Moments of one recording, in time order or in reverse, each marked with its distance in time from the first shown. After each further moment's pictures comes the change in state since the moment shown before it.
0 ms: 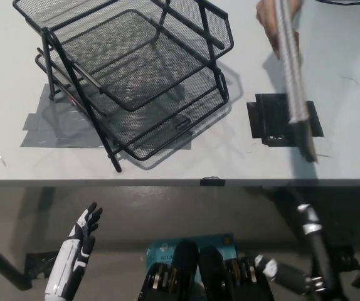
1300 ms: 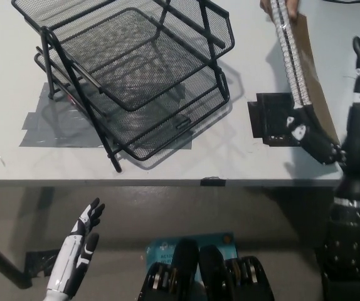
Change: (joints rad) left_arm -0.021 0.000 0.001 0.008 0.026 -0.010 0.000; right_arm -0.508 0.038 -0.179 0.194 -0.259 0.004 -0.177
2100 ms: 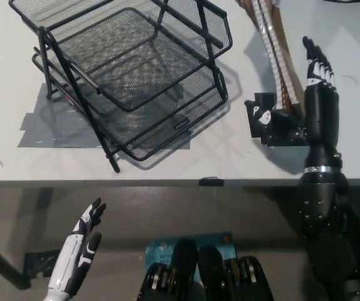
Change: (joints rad) left_arm -0.009 0.001 0.000 0.006 0.017 0.000 0.000; right_arm -0.179 -0.069 0.077 0.459 -0.076 0.021 -0.142
